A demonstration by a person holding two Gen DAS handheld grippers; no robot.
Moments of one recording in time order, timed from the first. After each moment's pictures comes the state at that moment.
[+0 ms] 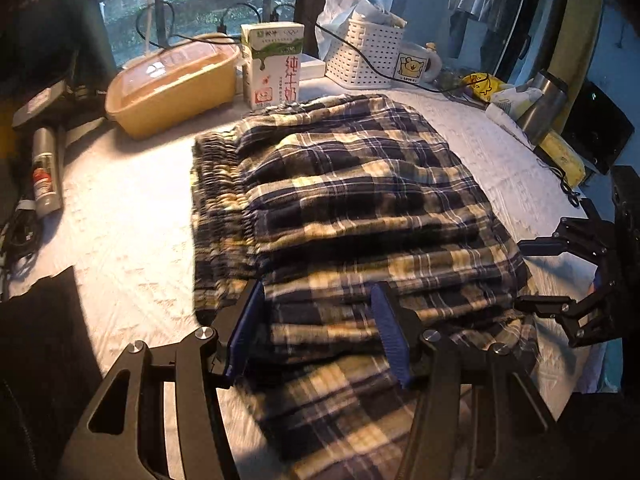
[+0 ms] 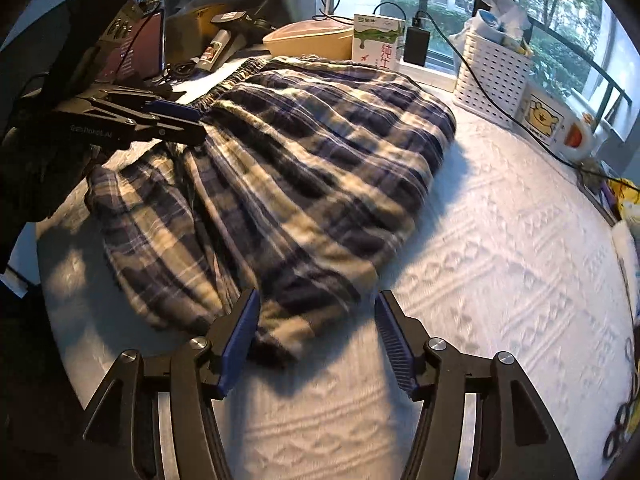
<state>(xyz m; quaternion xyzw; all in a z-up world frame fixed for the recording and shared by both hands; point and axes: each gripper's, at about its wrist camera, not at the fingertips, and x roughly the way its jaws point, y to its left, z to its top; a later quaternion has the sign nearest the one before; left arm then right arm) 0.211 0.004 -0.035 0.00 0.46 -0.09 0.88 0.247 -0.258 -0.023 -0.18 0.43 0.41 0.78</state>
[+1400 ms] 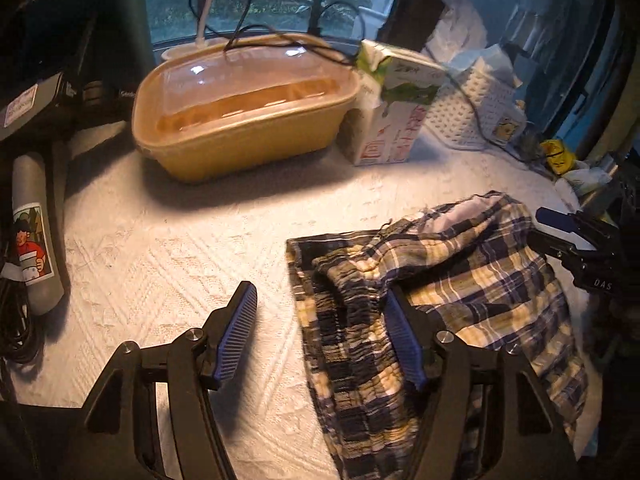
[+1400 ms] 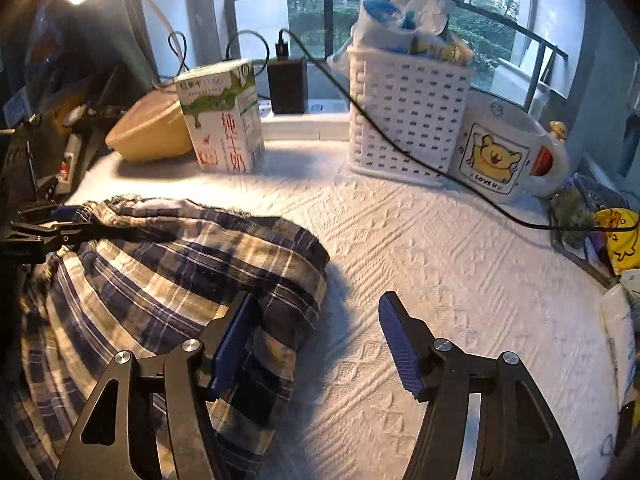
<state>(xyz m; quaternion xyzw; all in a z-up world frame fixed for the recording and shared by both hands) 0.322 0.079 -0.045 -0.06 0.46 -0.05 0.88 0.417 -0.206 -0.015 -0.10 0.42 0.30 0.85</state>
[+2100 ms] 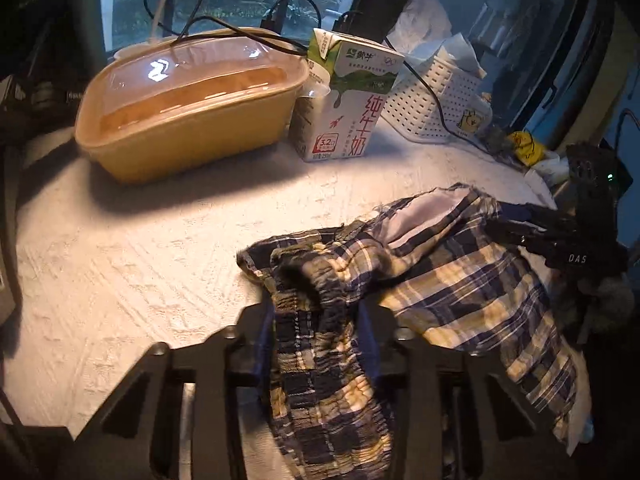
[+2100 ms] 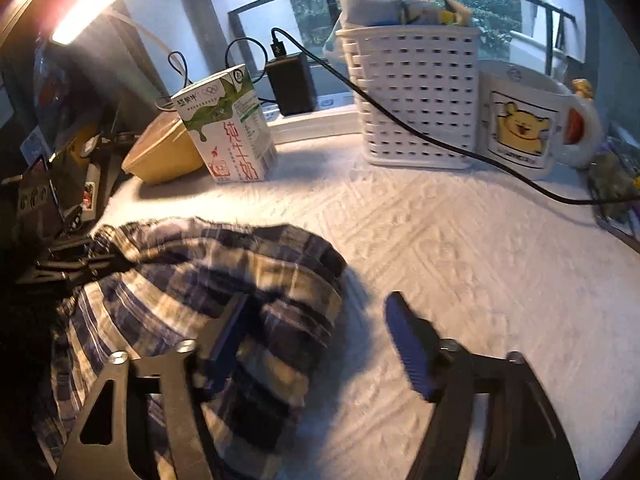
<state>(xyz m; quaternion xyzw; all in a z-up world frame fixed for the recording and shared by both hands) 0.326 0.067 -0.052 -0.08 0.45 -0.11 0.88 0.438 -0.209 -0.038 -0.02 0.45 0.36 0.82</state>
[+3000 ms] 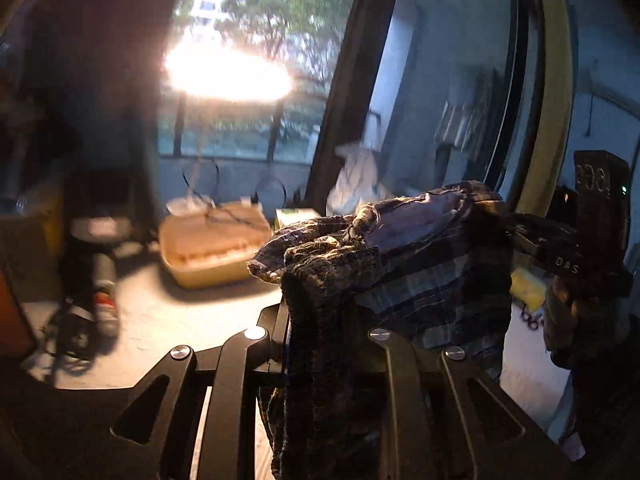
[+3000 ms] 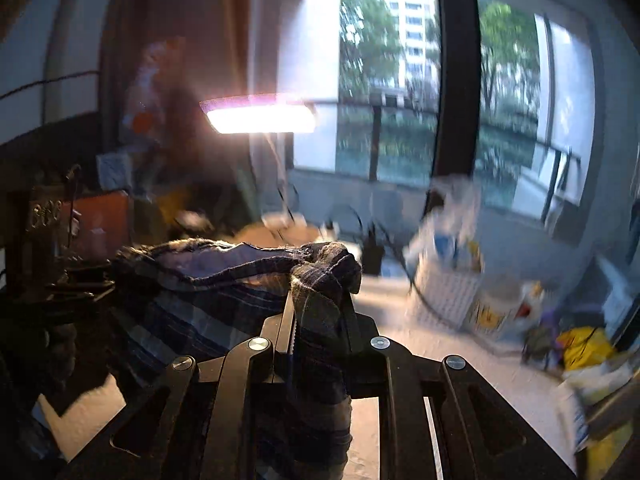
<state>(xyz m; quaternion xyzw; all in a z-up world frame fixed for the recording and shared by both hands) 0.177 0.061 0.095 -0.08 0.23 -0.10 0.97 0.300 -0.197 0.137 -0.08 0.21 0.38 0.89</state>
